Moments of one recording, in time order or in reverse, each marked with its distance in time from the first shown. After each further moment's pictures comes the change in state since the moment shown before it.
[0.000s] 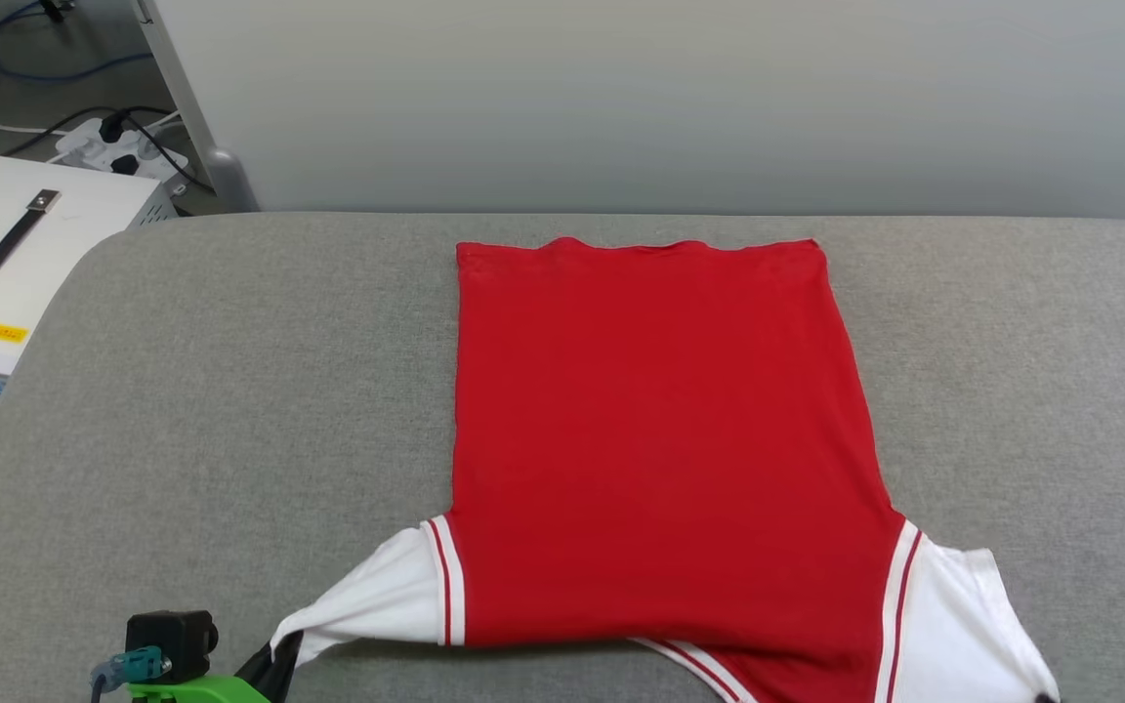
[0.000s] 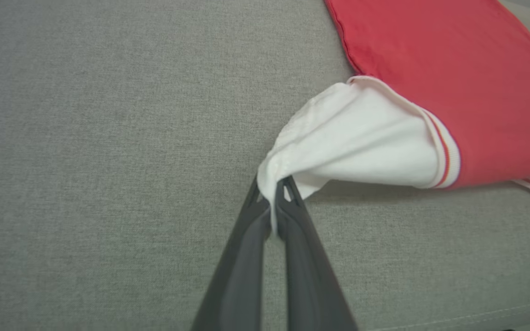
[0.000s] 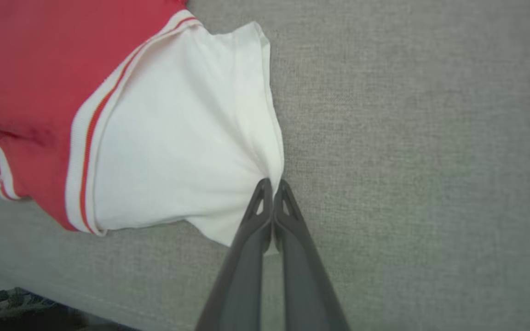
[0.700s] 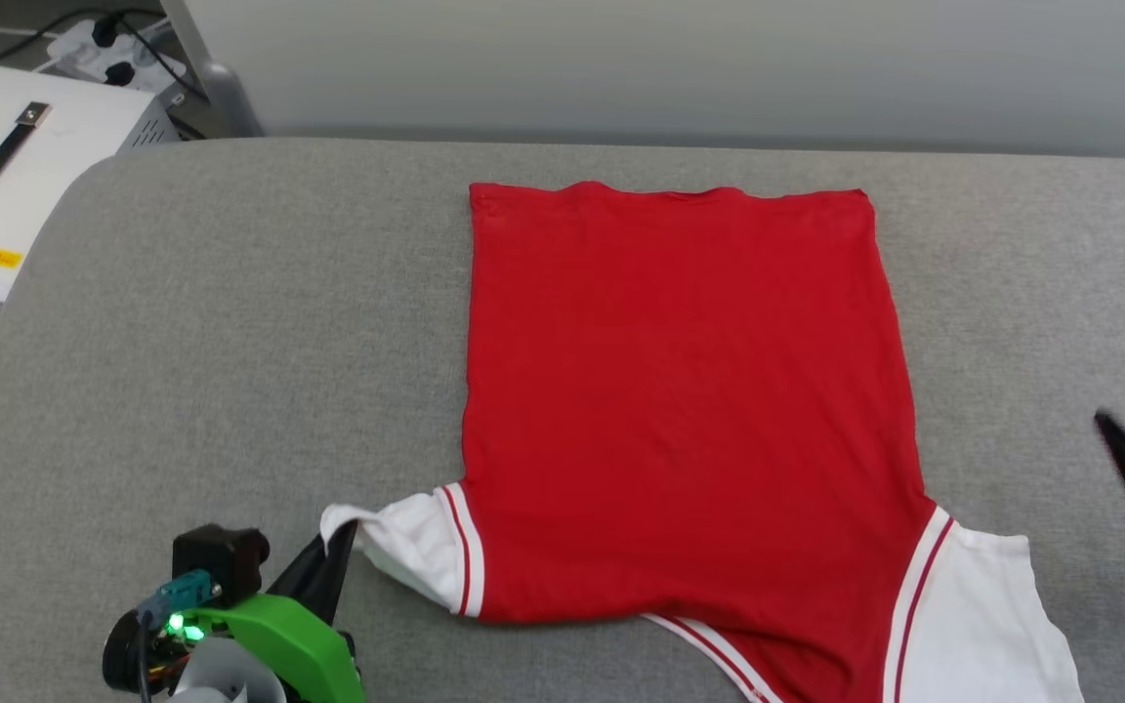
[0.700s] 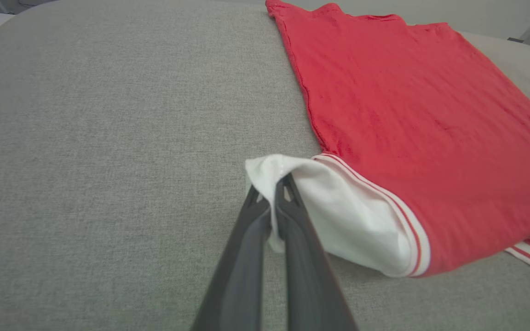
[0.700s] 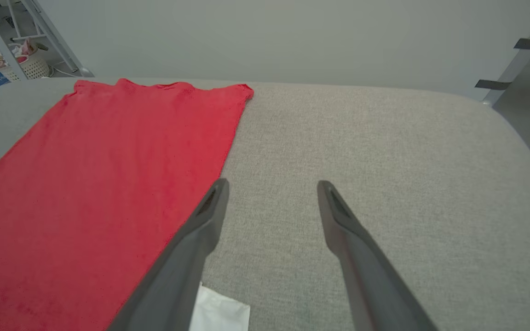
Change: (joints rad) left arm -0.118 -0.053 -0.015 -0.063 0.096 0.022 -0.041; right arm -0.134 0.031 -0.321 -0.310 -0.134 0.000 0.177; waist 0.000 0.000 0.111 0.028
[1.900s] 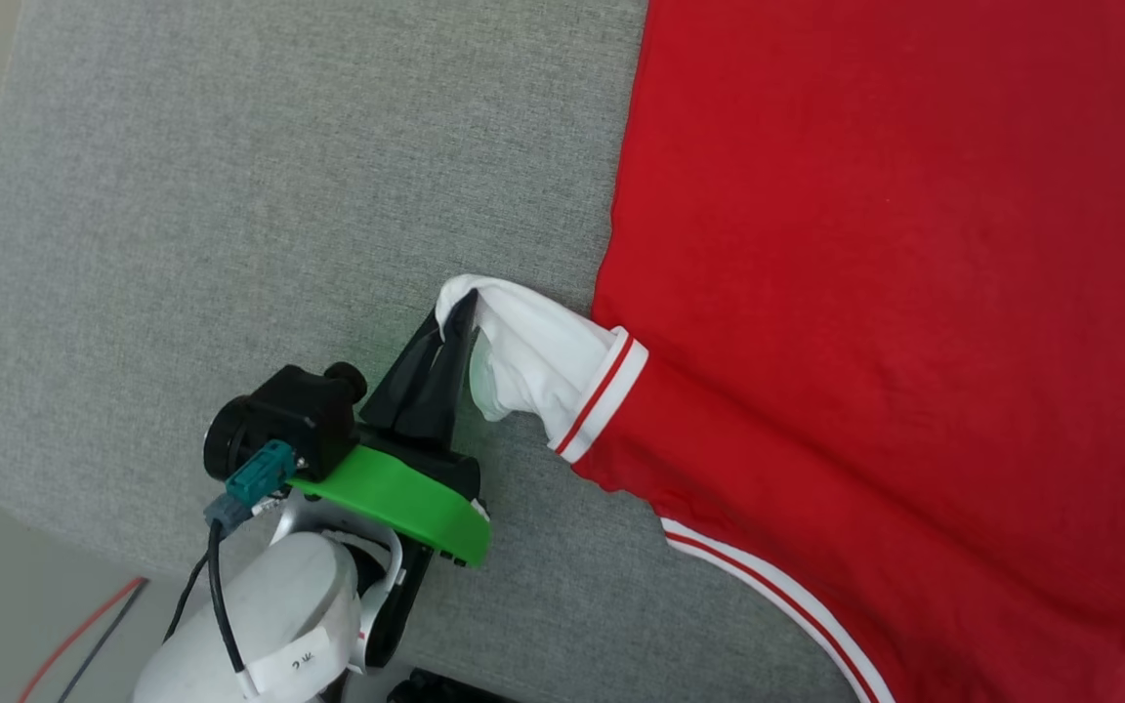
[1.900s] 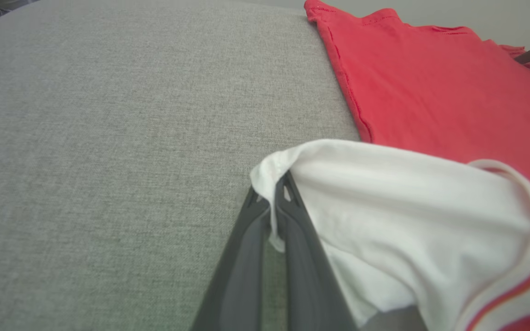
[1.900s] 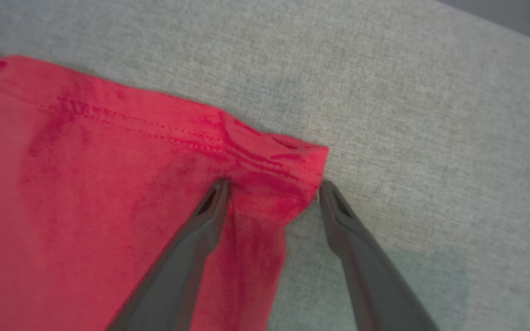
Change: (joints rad) left arm -0.236 -0.220 0.087 -0.120 0.245 -0.017 -0.061; right arm -1.096 -0.042 0.142 0.477 -0.155 0.000 0.949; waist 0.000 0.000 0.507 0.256
